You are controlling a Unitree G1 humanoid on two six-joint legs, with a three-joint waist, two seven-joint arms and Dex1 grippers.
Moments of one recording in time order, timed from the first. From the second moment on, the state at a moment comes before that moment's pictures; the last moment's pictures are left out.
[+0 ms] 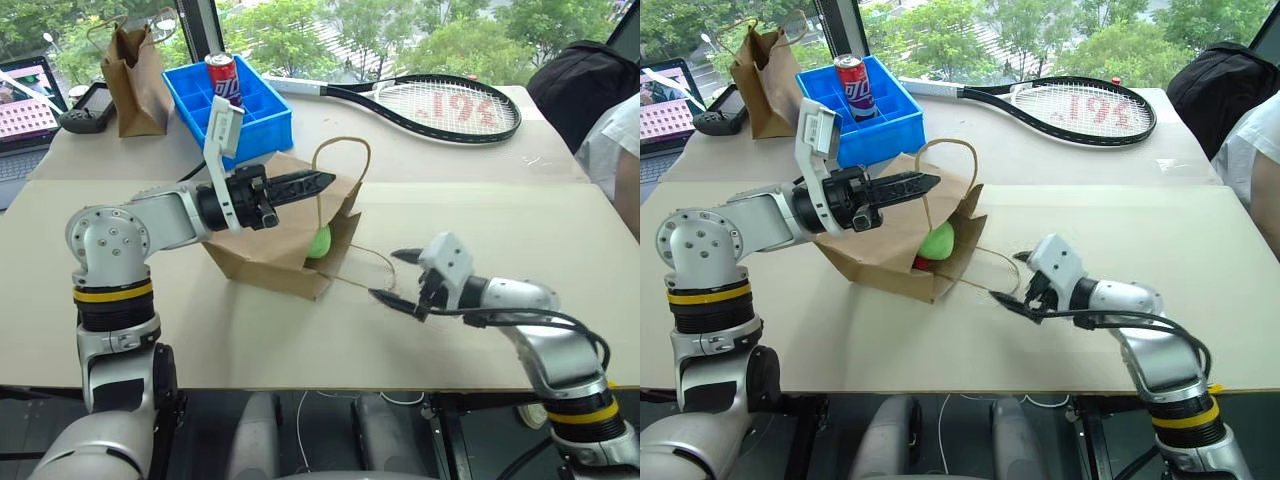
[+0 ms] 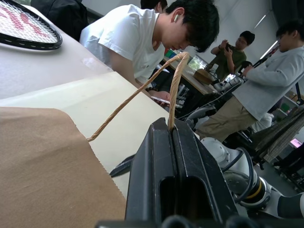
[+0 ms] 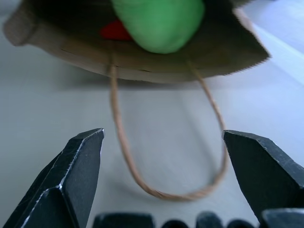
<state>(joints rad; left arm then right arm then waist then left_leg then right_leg) -0.82 0.46 0.23 -0.09 -1.16 1.24 -0.55 -0.25 -0.58 0.12 -0.36 0.26 0.50 0.81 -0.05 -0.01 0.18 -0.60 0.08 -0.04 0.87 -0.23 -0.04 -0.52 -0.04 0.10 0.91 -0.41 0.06</state>
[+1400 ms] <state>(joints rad) -1.02 0.56 0.22 0.15 -0.90 1.00 -0.66 -0.70 -0.59 -0.13 -0.46 0.71 0.81 0.60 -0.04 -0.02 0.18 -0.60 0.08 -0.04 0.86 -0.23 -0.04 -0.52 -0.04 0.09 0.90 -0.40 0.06</state>
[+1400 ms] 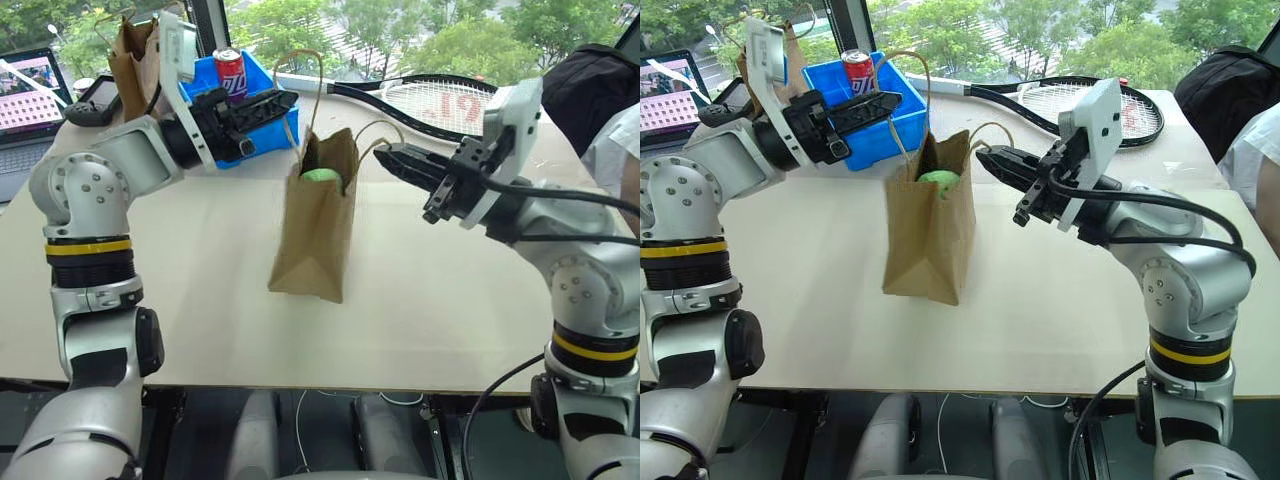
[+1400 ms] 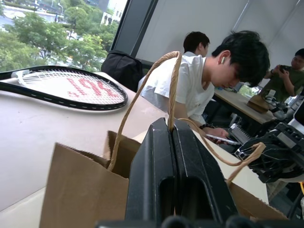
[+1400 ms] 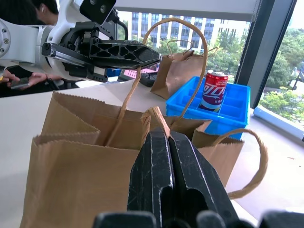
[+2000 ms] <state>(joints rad) -1.12 0.46 0.22 0.23 -0.80 0.78 -0.68 -0.83 -0.66 -0.09 -0.44 0.64 0.77 0.60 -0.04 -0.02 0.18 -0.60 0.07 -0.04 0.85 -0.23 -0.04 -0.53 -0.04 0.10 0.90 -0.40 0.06</state>
